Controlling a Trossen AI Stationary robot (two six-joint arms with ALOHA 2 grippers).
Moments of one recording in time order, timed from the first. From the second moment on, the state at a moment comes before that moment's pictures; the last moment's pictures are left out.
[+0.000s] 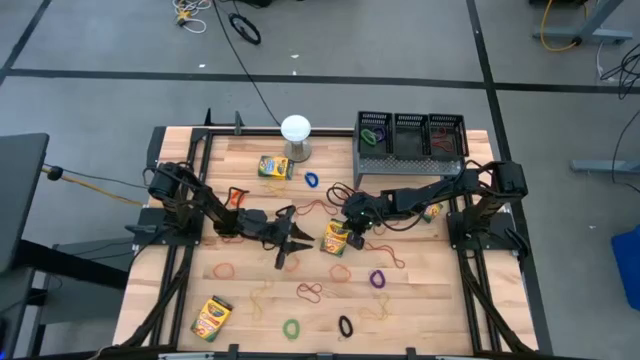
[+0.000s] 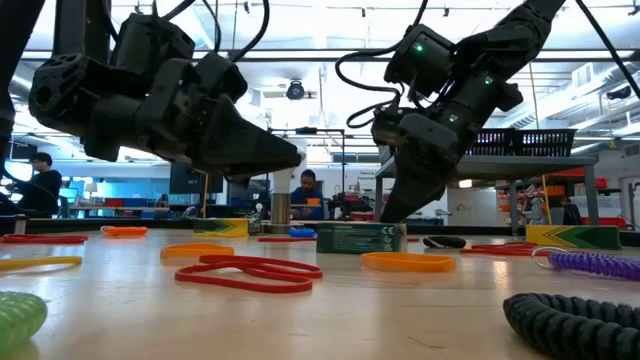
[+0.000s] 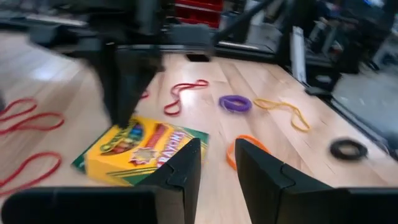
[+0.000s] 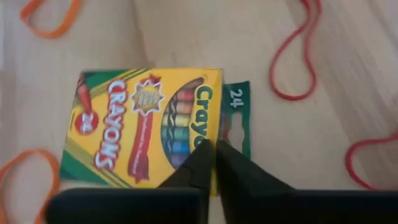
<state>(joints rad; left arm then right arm) -0.17 1.86 0.40 1.30 -0.06 -0.16 -0.01 1.70 0.81 -0.05 -0.04 0.30</state>
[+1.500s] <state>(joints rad) -0.20 2.18 0.67 1.31 -0.17 -0.29 0.45 1.67 0.85 0.04 0.72 -0.04</state>
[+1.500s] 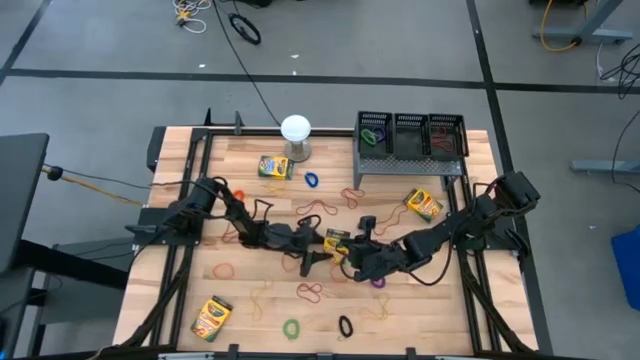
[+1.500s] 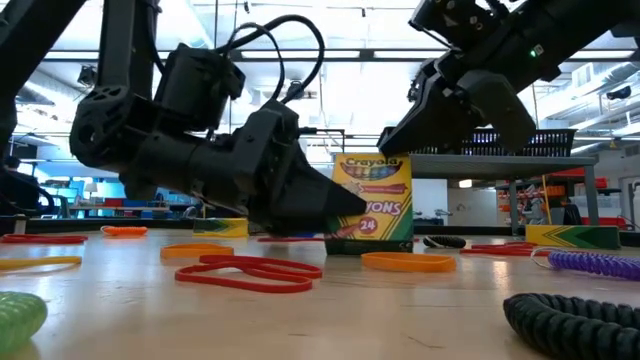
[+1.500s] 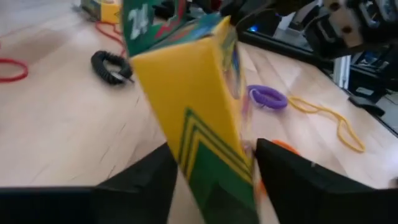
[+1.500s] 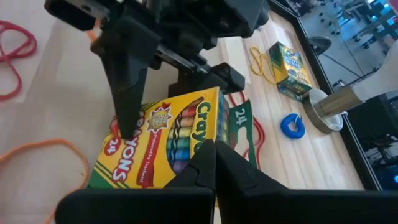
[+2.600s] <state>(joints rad) -0.13 2.31 0.84 1.36 -0.20 0.01 0.48 1.48 0.85 -0.06 0.74 0.10</state>
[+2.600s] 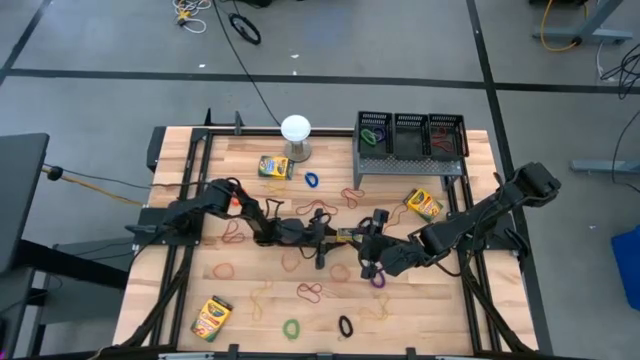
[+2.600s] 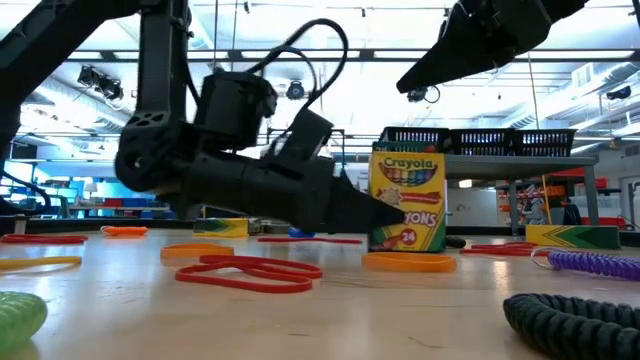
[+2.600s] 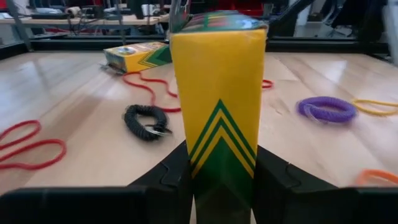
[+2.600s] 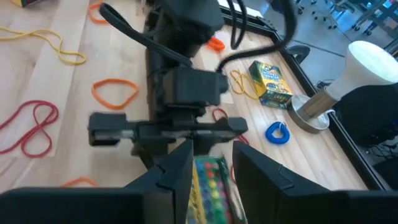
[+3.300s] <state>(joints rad) -0.13 2.27 0.74 1.34 -0.10 -0.04 0.42 1.48 1.10 -0.53 0.57 0.23</state>
